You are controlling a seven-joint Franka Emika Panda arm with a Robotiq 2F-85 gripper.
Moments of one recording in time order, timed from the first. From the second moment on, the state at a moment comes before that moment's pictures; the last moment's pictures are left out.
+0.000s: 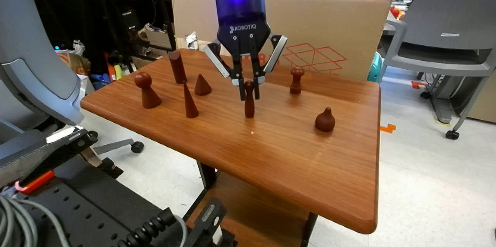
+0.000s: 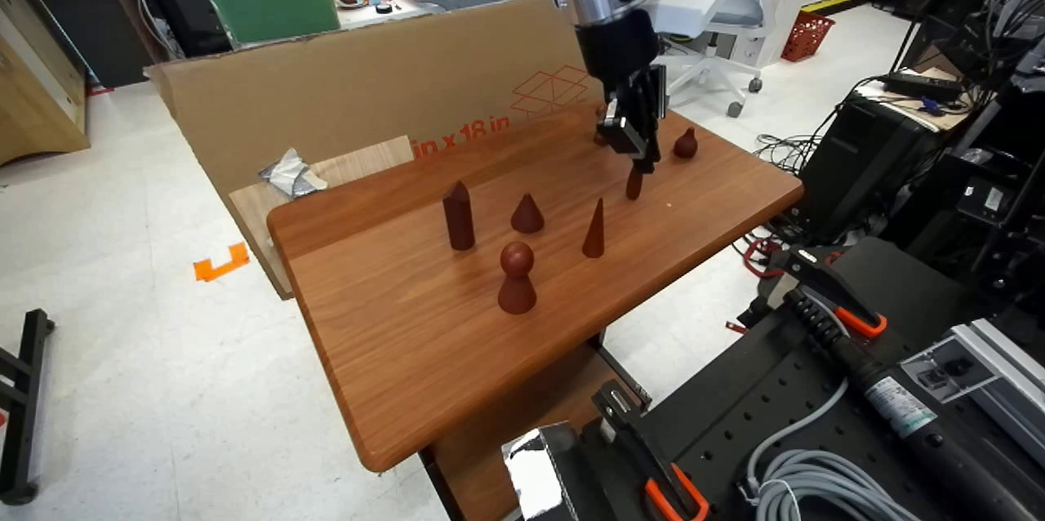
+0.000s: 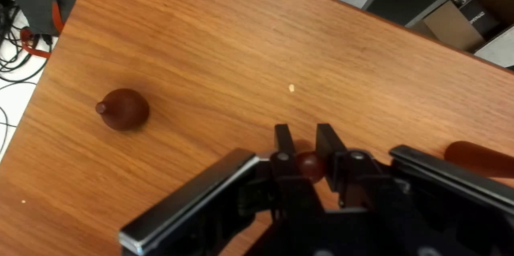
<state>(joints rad) 0.00 0.56 -0.02 -1.93 -0.33 2.17 -0.27</state>
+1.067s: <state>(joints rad) -0.17 0.22 -0.05 -2.17 -0.13 2.14 -0.39</state>
